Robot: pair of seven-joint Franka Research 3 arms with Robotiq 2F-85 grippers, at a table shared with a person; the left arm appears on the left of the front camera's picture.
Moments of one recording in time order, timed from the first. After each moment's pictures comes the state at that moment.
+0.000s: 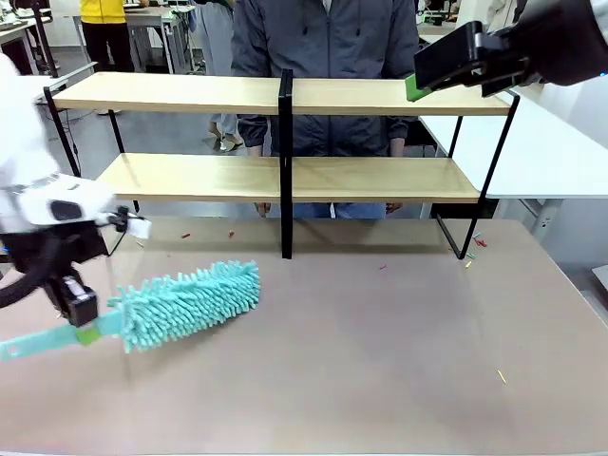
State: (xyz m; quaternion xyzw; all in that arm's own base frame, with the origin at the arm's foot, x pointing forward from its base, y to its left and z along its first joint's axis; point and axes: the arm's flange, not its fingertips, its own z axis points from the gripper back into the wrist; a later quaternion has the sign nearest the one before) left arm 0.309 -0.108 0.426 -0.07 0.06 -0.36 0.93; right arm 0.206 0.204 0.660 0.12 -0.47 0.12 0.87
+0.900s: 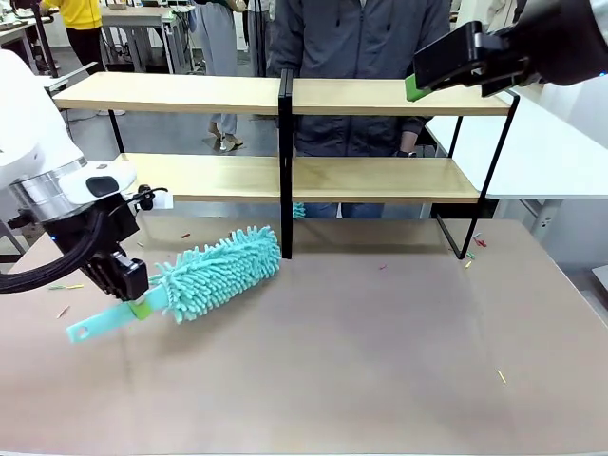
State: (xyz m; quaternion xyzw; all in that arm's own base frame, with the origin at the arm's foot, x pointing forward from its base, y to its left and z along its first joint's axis) left arm 0.343 -0.130 0.426 -0.17 0.01 -0.28 0.95; right arm 0.206 0.204 0.660 0.12 -0.47 0.12 0.87
